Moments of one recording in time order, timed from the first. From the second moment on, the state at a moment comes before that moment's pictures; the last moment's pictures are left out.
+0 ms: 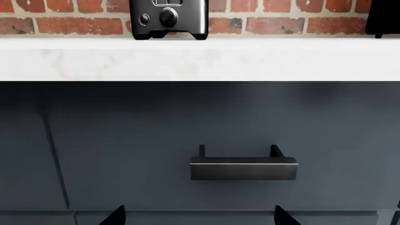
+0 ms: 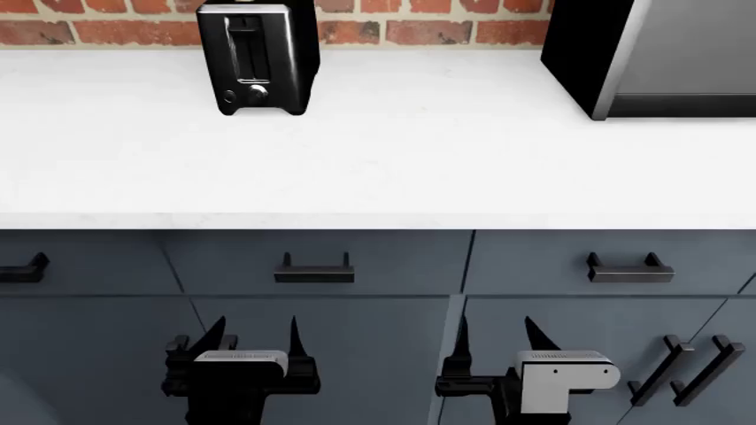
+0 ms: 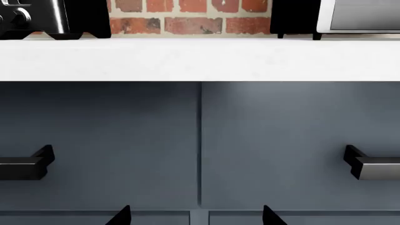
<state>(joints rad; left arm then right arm) 0.00 0.00 0.00 0.00 0.00 0.00 0.00 0.00 0.00 0.00 0.00 0.00 0.00 0.00</state>
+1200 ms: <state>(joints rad) -0.88 -0.94 0.36 0.89 -1.60 -0.60 -1.16 0.71 0.70 -0.04 -0.86 1.66 0.94 1.08</state>
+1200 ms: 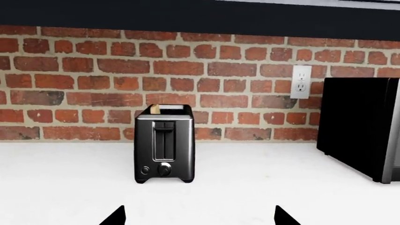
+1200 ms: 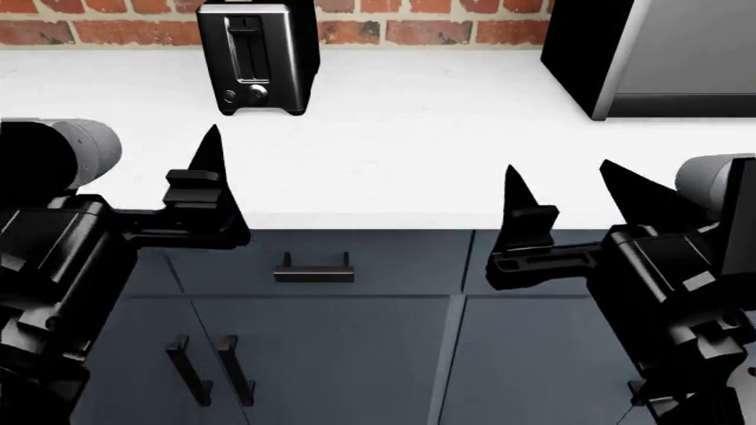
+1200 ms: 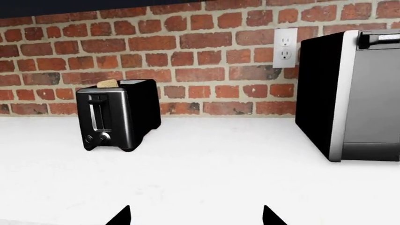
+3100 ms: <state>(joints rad) -1.19 -1.00 0.43 0.77 -1.87 -0.70 -1.21 0.88 0.75 -0.16 -0.80 1.88 0.95 1.17</state>
